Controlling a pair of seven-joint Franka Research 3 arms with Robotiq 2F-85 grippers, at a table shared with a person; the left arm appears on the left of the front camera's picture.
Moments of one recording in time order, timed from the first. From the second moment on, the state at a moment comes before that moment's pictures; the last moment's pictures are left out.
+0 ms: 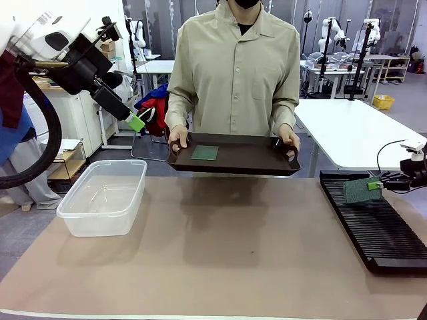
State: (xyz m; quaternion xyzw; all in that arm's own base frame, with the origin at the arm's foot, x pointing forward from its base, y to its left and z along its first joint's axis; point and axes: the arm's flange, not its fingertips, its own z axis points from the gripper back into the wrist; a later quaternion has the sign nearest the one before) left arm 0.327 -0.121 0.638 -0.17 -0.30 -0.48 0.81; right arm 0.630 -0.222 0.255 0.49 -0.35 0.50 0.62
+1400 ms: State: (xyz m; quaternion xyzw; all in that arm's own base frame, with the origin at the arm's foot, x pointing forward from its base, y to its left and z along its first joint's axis) left arm 0.327 -0.121 0.638 -0.17 -0.30 -0.48 0.81; right arm 0.629 -0.228 0.245 0.50 -0.35 0.51 0.61
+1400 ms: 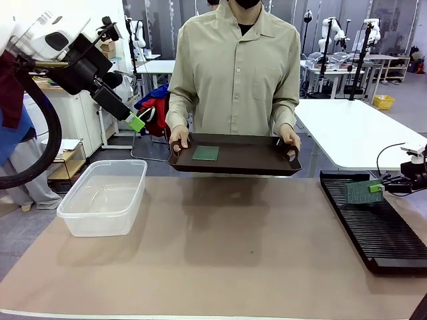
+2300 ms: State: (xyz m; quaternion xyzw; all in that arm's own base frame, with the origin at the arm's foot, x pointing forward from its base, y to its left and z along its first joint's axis) left arm 0.327 -0.121 0.638 -0.17 -0.30 -0.48 0.81; right arm 0.615 -0.231 0.237 0.48 -0.32 0.53 0.62
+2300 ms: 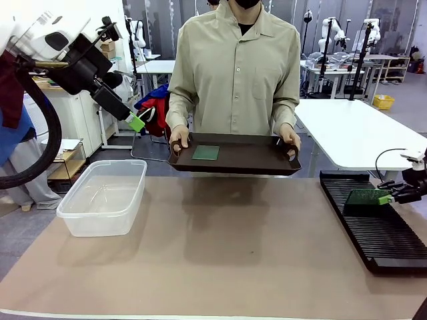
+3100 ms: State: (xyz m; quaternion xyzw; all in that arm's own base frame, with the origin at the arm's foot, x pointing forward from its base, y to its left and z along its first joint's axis) left arm 0.327 -0.121 0.638 -0.17 -0.30 -0.48 0.81; right arm 0.596 -0.232 0.282 0.45 -0.33 0.54 0.63
